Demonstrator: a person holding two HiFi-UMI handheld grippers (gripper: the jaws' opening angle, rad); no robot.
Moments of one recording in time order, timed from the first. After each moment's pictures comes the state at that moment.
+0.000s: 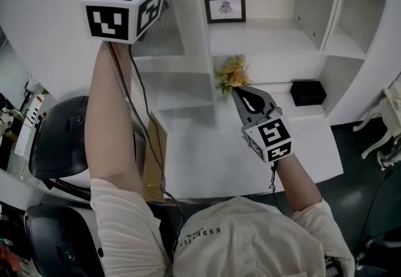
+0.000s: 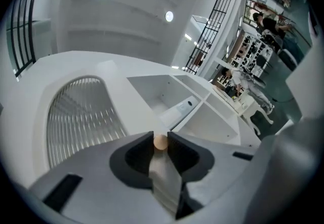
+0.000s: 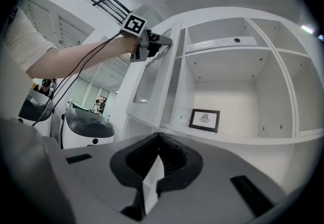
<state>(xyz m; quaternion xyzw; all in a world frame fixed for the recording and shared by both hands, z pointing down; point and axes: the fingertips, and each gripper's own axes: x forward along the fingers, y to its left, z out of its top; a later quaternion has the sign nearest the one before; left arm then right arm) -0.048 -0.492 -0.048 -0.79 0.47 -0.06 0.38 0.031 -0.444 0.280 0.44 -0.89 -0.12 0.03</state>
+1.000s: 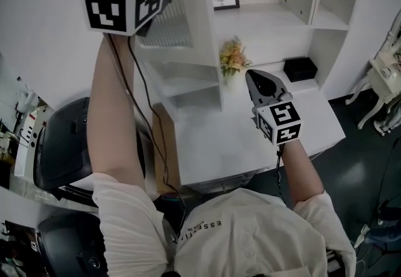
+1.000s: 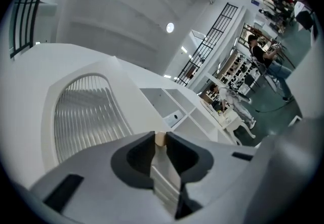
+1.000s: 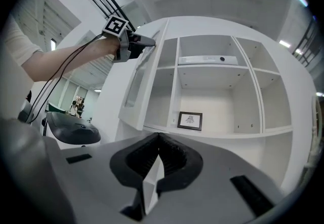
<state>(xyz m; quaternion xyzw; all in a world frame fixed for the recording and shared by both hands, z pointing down) -0.080 -0.418 -0.046 -0.85 0.39 -0.03 0.36 0.022 -0.384 0.268 0.55 -0.83 -0.10 0.01</state>
